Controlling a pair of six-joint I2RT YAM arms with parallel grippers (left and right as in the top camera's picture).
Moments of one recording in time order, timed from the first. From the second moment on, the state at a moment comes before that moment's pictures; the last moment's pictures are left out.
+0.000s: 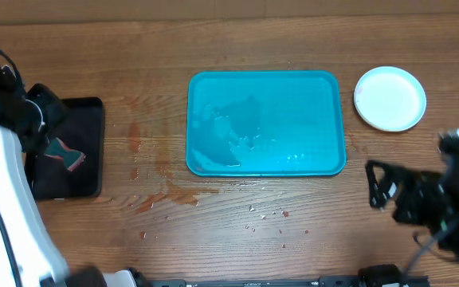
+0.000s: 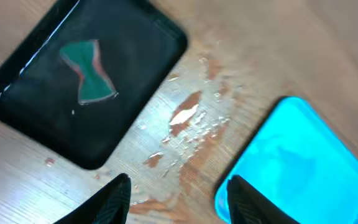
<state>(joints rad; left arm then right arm) 0.40 1.49 1.71 -1.31 0.16 -0.39 0.14 0.83 1.55 -1.44 -0.08 0.38</state>
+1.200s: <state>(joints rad) 0.34 1.14 1.10 -1.04 0.17 -0.39 0.18 0.67 1.46 -1.35 -0.03 0.37</state>
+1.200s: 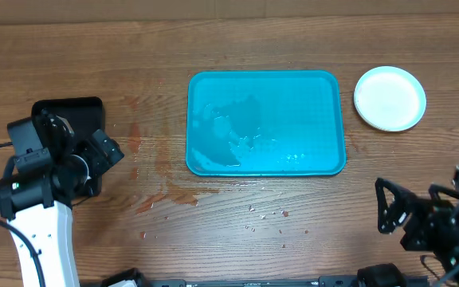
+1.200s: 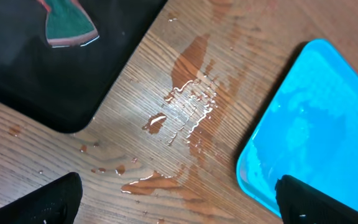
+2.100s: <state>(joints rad) 0.34 1.43 1.09 -1.04 0.17 -0.39 0.02 0.01 0.04 0.10 -0.02 0.36</state>
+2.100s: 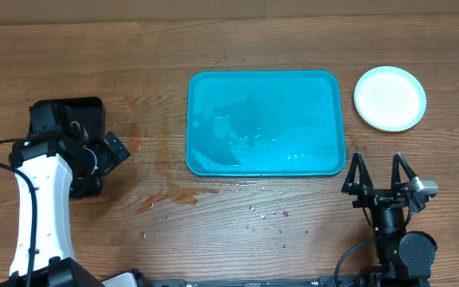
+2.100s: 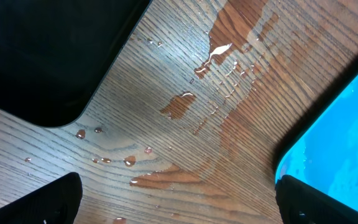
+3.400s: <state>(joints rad) 0.34 1.43 1.09 -1.03 0.18 -0.41 -0.04 0.01 0.02 -0.04 -0.02 0.36</state>
